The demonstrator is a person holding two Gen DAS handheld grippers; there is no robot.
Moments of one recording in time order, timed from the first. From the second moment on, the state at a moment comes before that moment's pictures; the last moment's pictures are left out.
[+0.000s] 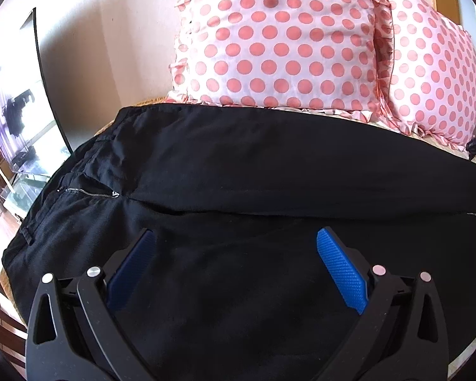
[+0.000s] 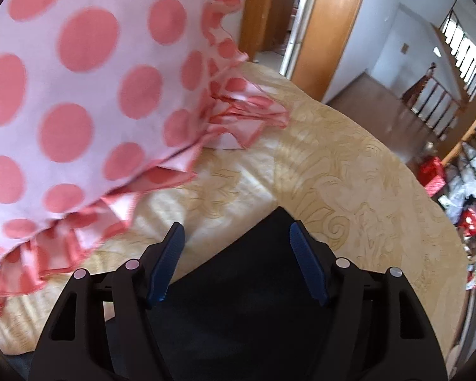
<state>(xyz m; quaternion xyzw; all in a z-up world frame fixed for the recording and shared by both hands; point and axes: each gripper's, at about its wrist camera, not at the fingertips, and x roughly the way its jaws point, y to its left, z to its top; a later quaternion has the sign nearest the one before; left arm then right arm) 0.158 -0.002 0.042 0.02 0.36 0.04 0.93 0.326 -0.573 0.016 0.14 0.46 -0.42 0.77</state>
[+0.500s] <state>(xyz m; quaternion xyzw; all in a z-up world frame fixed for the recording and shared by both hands) 0.142 0.007 0.047 0.00 0.35 0.03 0.93 0.259 -0.594 0.022 0.24 0.37 -0.35 0.82</state>
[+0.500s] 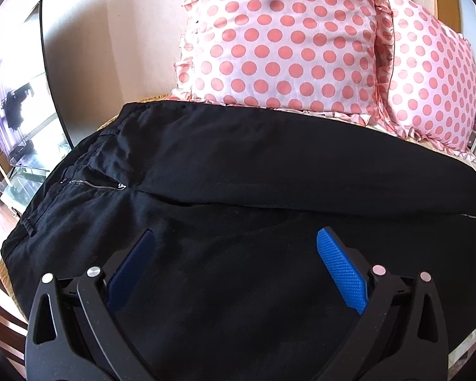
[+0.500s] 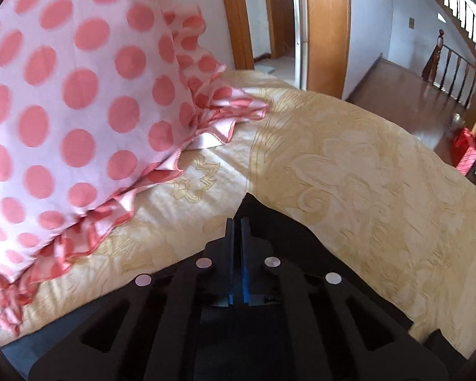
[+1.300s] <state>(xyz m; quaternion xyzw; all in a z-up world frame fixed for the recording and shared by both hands) 0.110 0.007 0.056 0.00 0.33 0.02 0.94 0.047 -0.541 0.021 0.40 0.30 -0.20 0.84</state>
